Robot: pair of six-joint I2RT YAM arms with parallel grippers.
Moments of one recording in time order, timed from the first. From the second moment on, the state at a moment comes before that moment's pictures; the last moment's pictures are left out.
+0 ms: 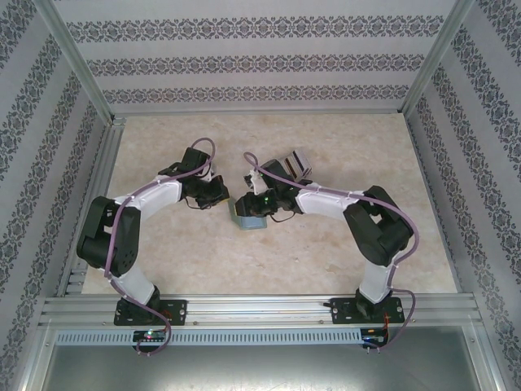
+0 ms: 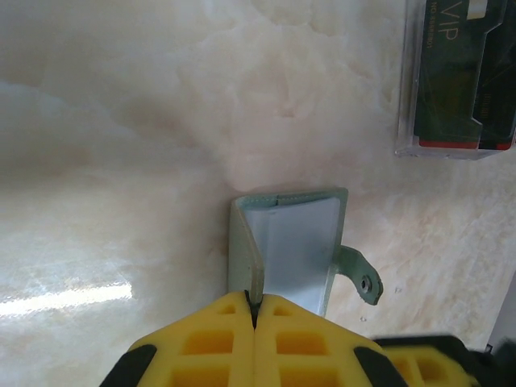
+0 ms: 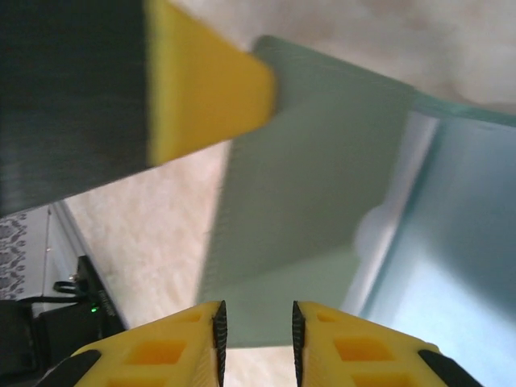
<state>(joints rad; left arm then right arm) -0.30 1.67 1.03 -0.42 0.45 -0.73 0.67 1.85 1.10 -0.14 -0.60 0.62</state>
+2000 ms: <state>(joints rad) -0.29 1.55 0.95 -0.33 0.30 -0.67 0.55 1.74 1.12 -0.38 -0.62 0.48</state>
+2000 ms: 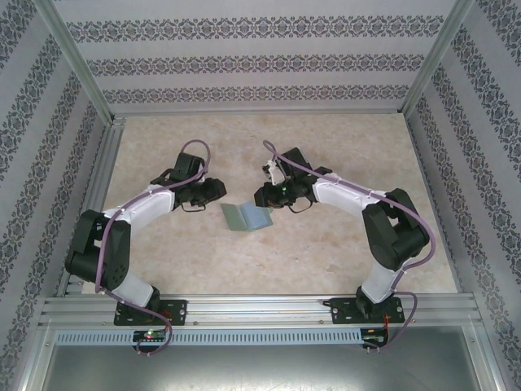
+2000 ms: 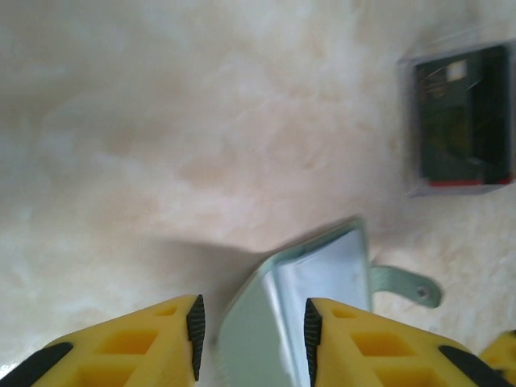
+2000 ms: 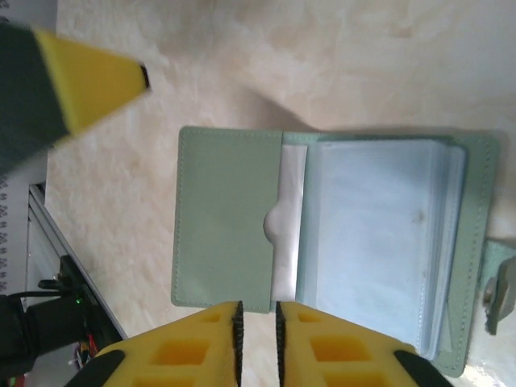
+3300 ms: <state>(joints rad) -0.42 1.52 0.64 -0.14 0.45 -0.84 0.54 2.11 1.37 -0.38 -0.61 0.45</state>
